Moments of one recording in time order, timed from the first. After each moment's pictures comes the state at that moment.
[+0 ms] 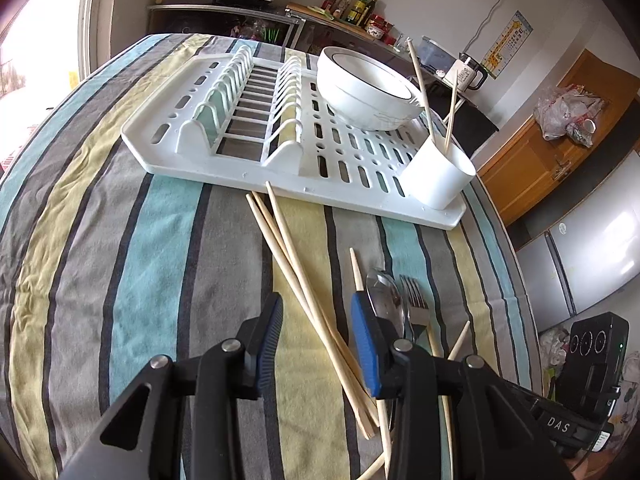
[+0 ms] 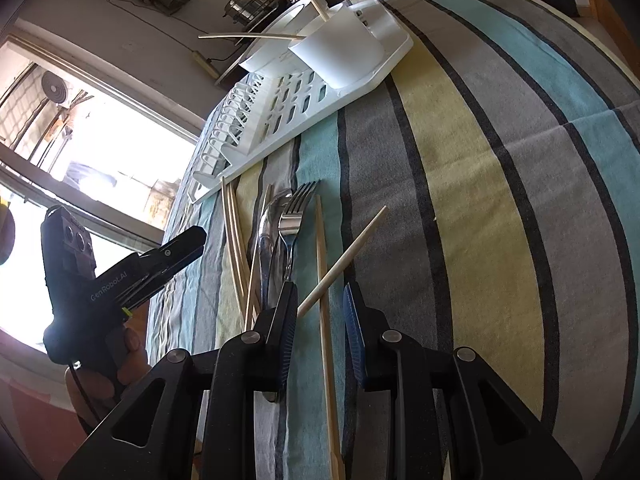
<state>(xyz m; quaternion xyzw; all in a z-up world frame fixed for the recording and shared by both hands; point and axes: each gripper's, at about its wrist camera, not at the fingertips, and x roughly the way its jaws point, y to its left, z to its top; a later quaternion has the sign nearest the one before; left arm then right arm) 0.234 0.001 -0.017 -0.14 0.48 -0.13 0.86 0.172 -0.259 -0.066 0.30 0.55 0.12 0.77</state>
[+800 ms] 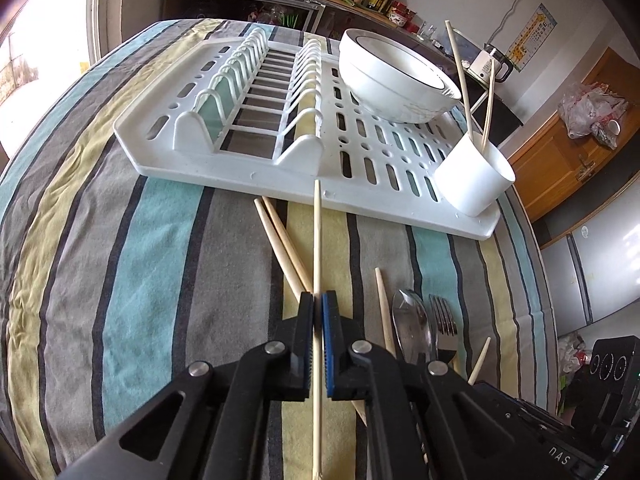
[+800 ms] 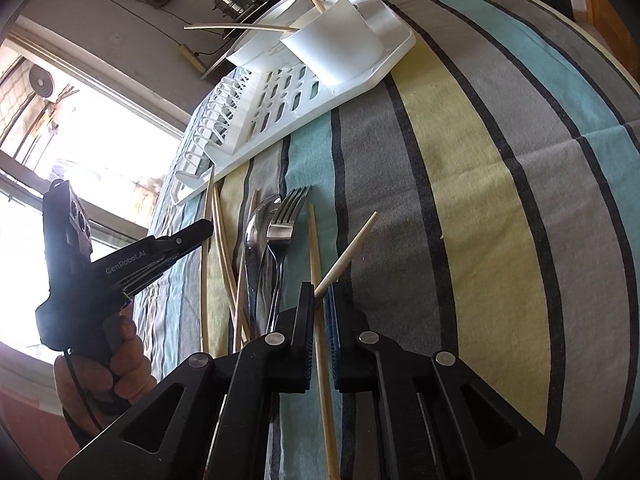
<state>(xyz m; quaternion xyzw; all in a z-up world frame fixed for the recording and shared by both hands) 0.260 -0.006 -0.031 -0.13 0.51 -0.09 0.85 0.184 -0.251 -0.069 0.28 0.56 0.10 0.77</state>
